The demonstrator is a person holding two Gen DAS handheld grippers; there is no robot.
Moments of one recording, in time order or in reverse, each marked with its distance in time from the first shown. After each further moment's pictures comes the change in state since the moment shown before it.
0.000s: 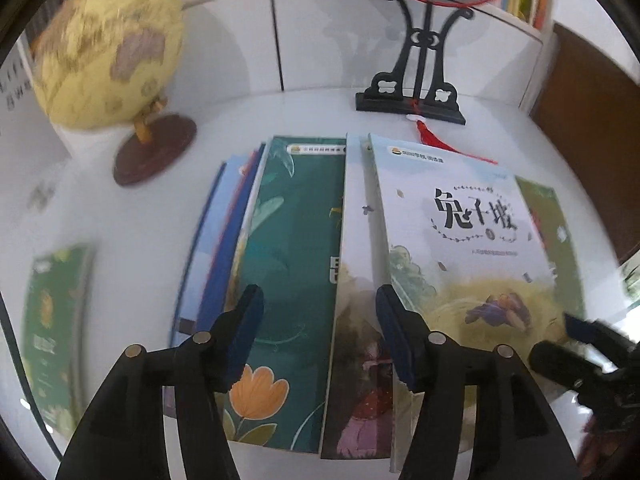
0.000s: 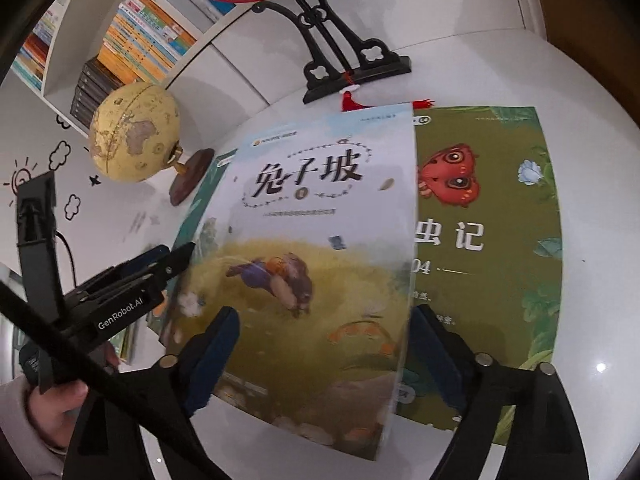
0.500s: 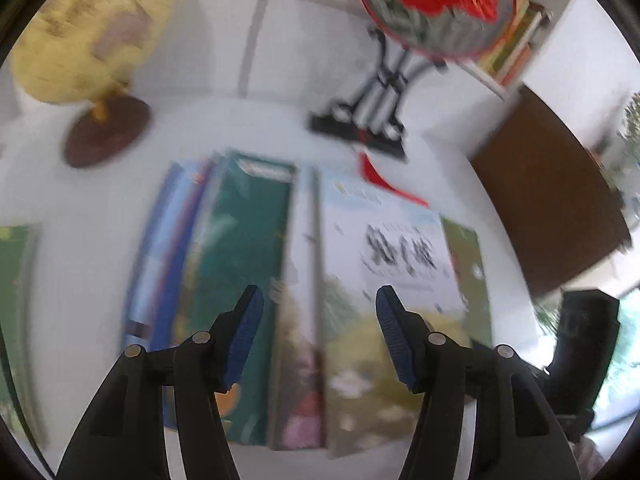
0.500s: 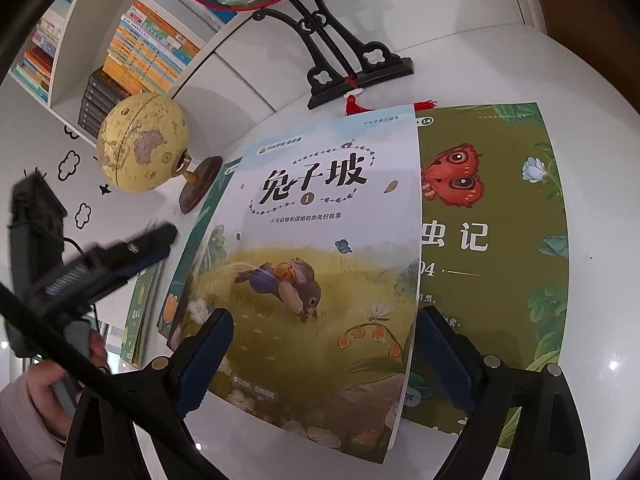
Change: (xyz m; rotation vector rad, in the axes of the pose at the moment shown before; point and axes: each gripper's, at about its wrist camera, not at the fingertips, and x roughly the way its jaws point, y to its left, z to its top) left arm -0.016 0.009 0.011 -0.089 0.032 -0.316; right arm -0.002 -0.004 -0.001 0.025 -0.020 0.040
